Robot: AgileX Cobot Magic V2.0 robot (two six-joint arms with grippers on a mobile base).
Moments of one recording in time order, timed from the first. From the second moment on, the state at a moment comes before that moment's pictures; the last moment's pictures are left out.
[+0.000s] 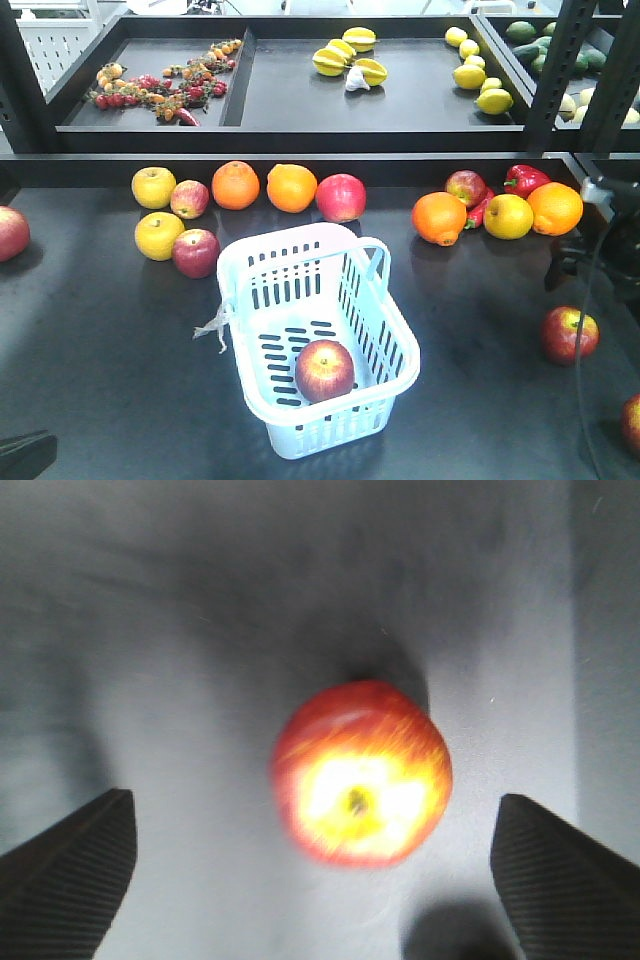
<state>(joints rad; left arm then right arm) -0.36 0.39 -0.35 -0.46 0.60 0.39 -0.27 2.10 -1.53 0.23 0.93 -0.29</state>
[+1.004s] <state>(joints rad) -0.36 0.39 -0.35 -0.46 0.60 0.39 -0.22 2.26 -1.55 0.13 0.90 -0.16</state>
